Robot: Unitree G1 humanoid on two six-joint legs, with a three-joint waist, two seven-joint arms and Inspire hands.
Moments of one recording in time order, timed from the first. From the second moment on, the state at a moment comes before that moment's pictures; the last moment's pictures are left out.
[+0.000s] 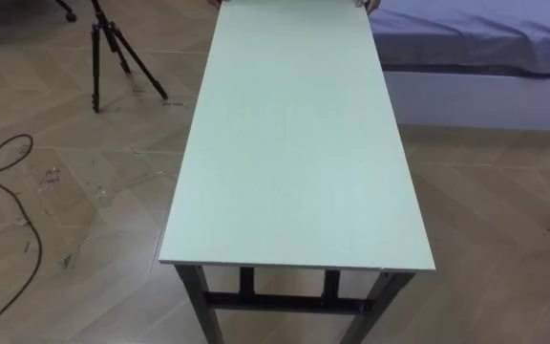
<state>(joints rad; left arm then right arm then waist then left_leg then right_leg) 0.22 0.14 0.07 1.14 -0.40 0.02 0.10 0.12 -0.18 0.02 1.28 0.54 0.04 0.05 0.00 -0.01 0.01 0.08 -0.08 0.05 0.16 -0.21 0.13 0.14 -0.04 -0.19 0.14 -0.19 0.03</state>
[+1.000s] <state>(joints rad) 0.19 0.15 0.01 1.14 -0.58 0.02 -0.04 0.12 -0.19 0.03 1.26 0.60 0.04 0.18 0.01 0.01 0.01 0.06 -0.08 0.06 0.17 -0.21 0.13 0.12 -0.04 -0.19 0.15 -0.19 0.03</state>
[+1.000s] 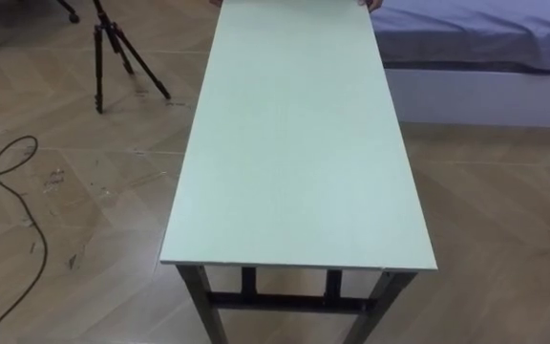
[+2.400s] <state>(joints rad) 0.30 0.26 -0.36 0.38 -1.03 0.07 -0.34 0.29 -0.26 0.29 0.43 0.86 0.05 0.44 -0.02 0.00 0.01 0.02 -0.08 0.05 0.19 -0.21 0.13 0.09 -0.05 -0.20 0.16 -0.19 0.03</state>
